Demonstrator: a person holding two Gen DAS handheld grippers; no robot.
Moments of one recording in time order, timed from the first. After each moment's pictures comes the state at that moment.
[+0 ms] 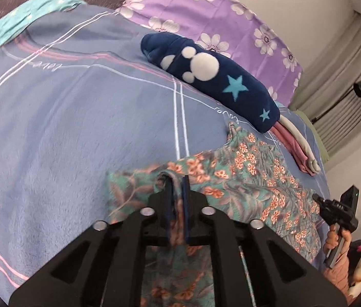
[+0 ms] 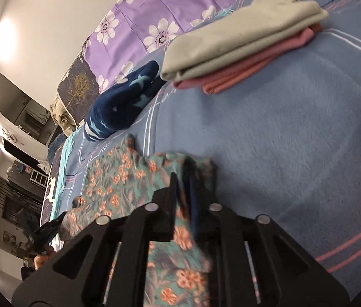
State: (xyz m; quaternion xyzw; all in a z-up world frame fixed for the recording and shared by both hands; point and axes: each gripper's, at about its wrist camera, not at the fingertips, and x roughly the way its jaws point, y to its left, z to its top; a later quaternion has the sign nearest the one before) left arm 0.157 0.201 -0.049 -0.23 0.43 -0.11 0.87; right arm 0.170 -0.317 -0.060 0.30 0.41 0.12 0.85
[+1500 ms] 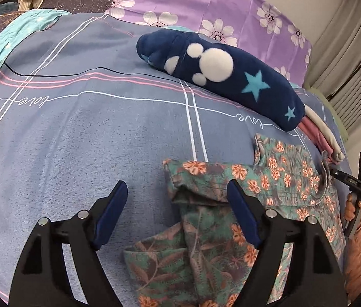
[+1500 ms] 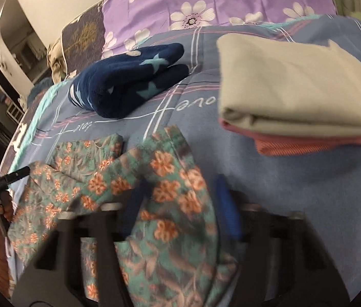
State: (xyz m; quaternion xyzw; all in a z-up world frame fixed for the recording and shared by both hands) left arm 0.226 0.198 -0.048 -0.14 0.46 -0.10 0.87; right arm 0.265 -0.266 -0.048 0.12 0.44 0.14 0.88
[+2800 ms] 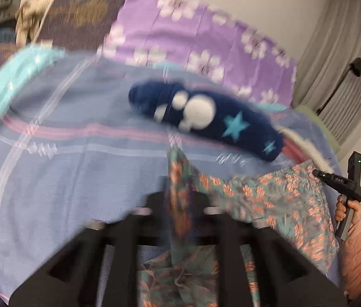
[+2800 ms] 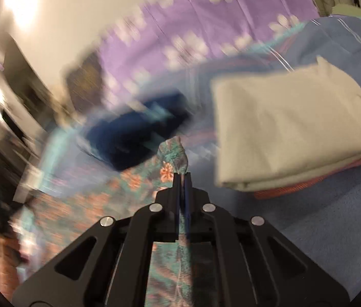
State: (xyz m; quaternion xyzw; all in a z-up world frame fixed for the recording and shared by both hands) left arm 0.229 0.207 -0.008 -0.13 0.40 -0.10 0.90; right arm 0.288 -0.277 -0.048 0.15 0.43 0.06 0.89
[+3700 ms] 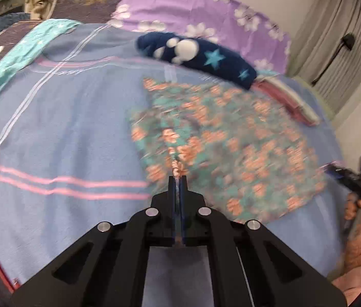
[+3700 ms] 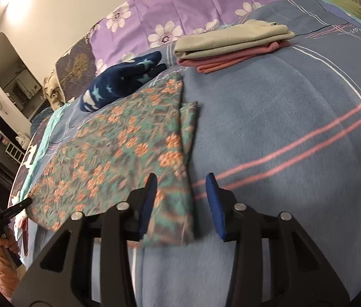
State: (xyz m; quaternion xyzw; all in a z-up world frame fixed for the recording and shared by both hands) left arm 0.036 0.191 -0.024 -0.11 0.44 -0.10 0.89; right arm 0.051 -0.298 -0.047 0.20 0.40 0.08 0.89
